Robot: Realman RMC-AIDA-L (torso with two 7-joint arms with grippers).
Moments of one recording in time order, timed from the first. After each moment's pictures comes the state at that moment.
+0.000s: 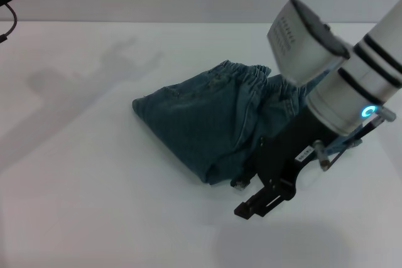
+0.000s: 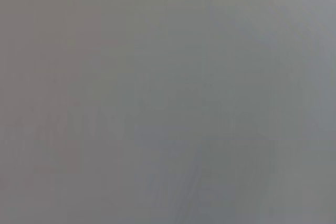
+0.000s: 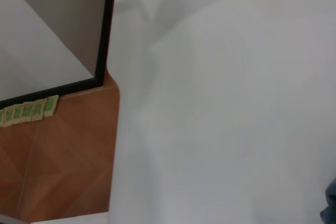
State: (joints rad) left arm -0.35 -2.06 1.07 1.16 1.44 1.06 -1.73; right arm 0.92 2.08 -1.25 -0.80 -2.29 -1.72 1.89
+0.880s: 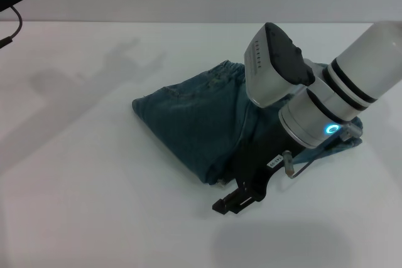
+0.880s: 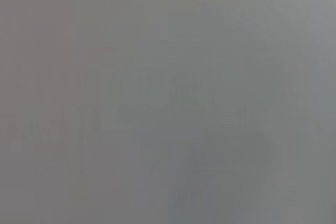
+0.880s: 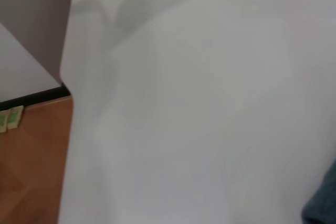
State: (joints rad) left arm -0.36 -2.06 1.06 1.13 1.43 1.06 -1.71; right arm 0.92 2.08 -1.42 -0.69 -2.17 -1.46 1.89
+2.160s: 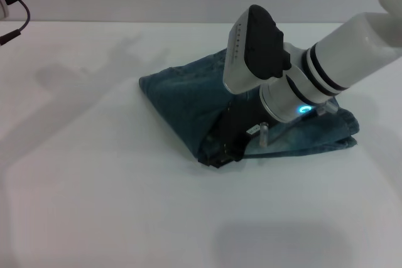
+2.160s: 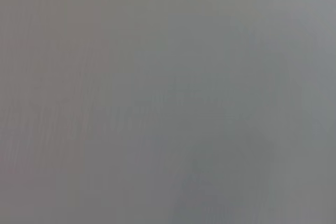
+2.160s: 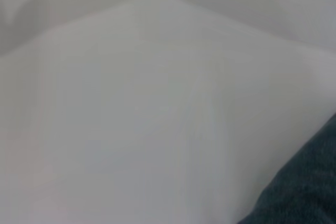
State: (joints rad) left arm -0.41 -2.06 1.06 1.08 1.43 1.04 -1.69; right arm 0.94 2.08 -1.54 -0.68 -2.15 -1.16 1.88
